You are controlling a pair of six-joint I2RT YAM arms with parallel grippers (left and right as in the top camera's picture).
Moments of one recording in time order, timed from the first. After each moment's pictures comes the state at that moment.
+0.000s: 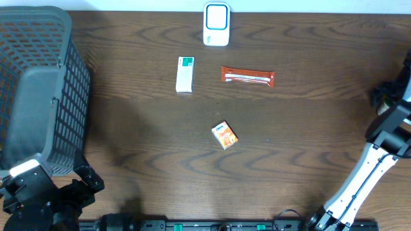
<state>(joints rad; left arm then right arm) 0.09 0.45 1.20 -1.18 -0.29 -0.20 -0.59 2.71 2.59 -1.66 0.23 0.43</state>
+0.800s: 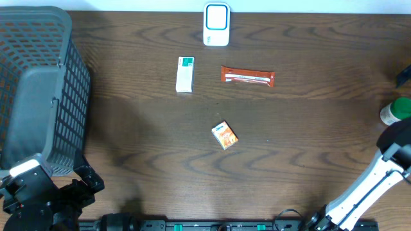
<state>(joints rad) 0.09 0.45 1.20 -1.18 -0.29 -0.20 -0.63 2.38 2.59 -1.69 0.12 0.37</state>
